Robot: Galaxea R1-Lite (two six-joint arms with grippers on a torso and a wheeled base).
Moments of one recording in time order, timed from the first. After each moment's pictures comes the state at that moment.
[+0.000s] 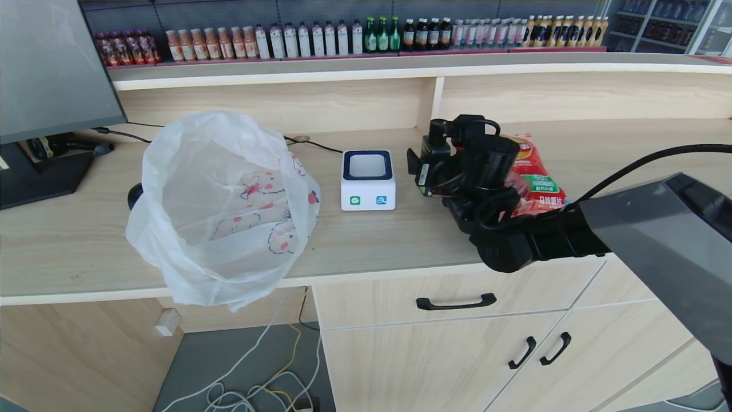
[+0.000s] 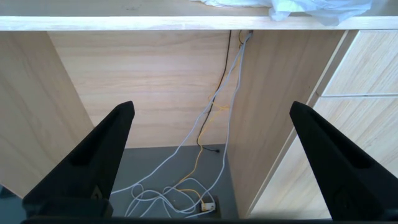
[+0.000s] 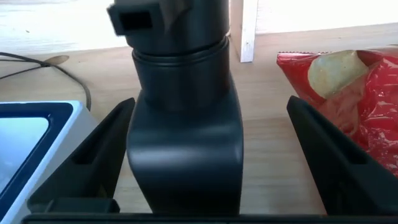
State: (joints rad) left arm 0.00 0.00 0.00 -0.02 -0.01 0.04; right arm 0.49 2.27 -1.54 -0.92 -0.39 -0.01
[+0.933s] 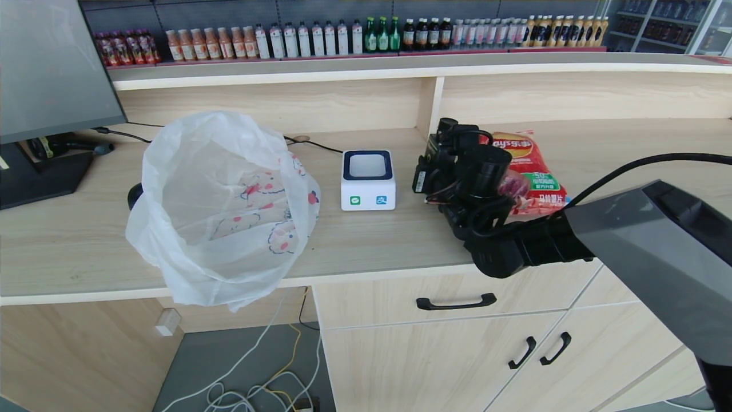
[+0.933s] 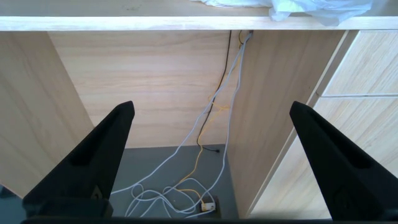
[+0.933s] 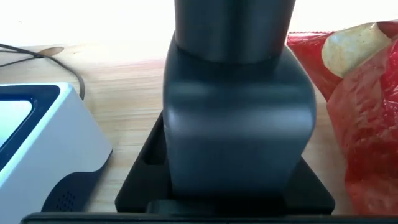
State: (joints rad) left arm 0.00 0.00 0.00 -0.02 -0.01 0.04; right arm 0.49 2.30 -1.54 -0.95 -0.40 -0.01
